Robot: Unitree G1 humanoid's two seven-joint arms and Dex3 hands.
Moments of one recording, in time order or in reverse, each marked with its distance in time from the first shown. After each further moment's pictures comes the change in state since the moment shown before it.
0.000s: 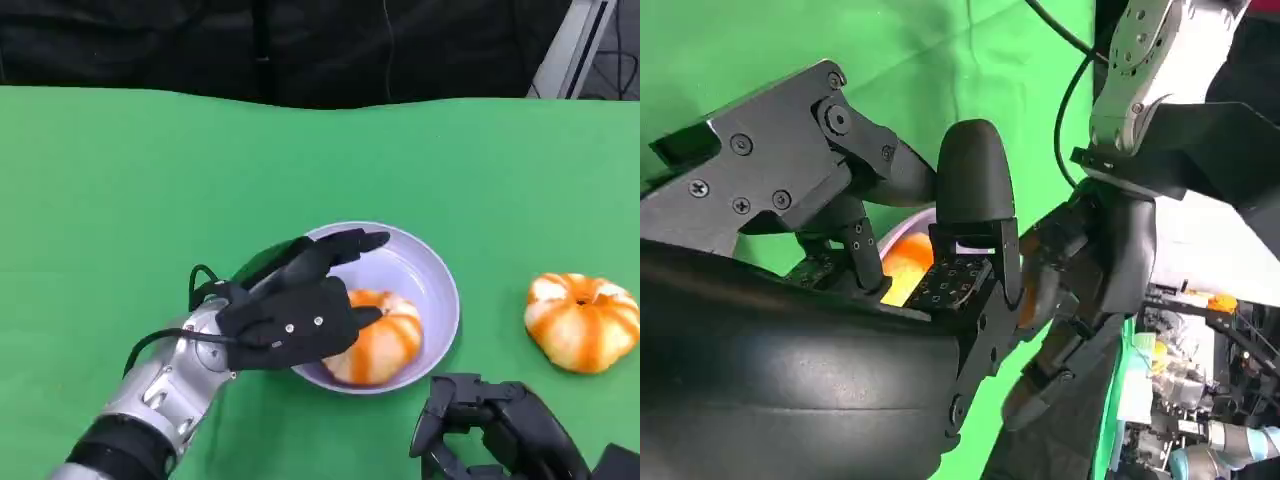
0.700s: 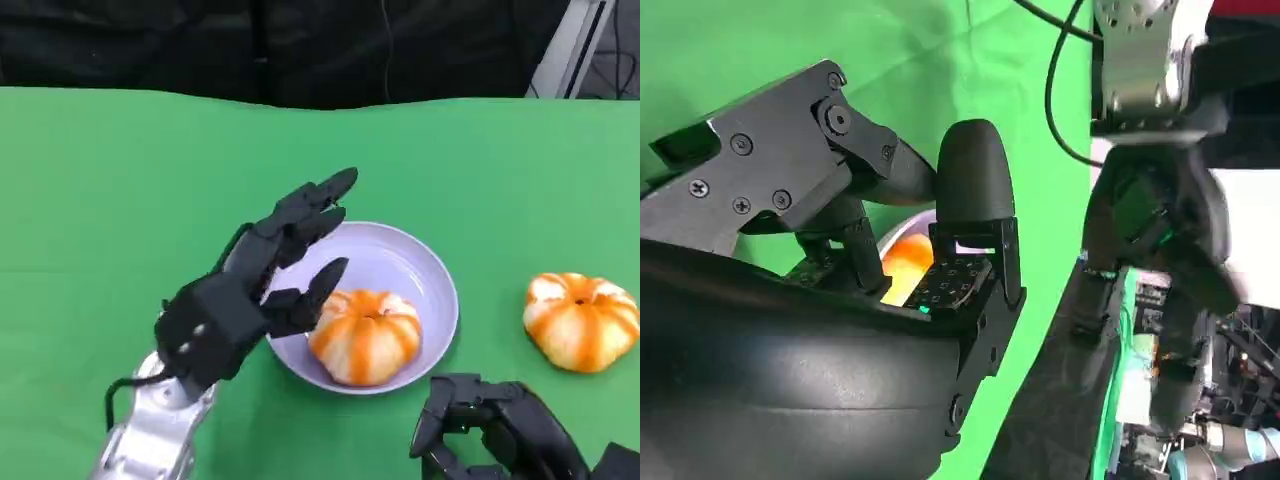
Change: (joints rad) left arm 0.244 -0.075 0.208 -0.271 -0.369 -0.137 -0.048; right arm -0.002 0.000 -0.002 0.004 0.008 -0.001 0.012
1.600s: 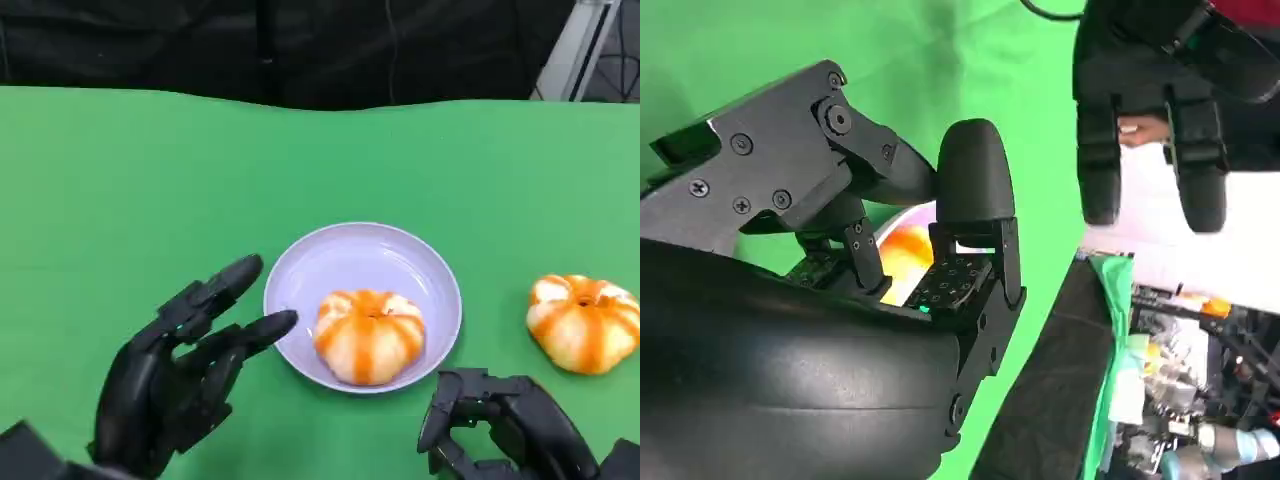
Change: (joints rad) left arm 0.414 -0.043 0.167 -0.211 -0.408 -0.108 -0.289; right arm -0.003 -0.016 -0.010 -0.026 0.005 0.007 0.007
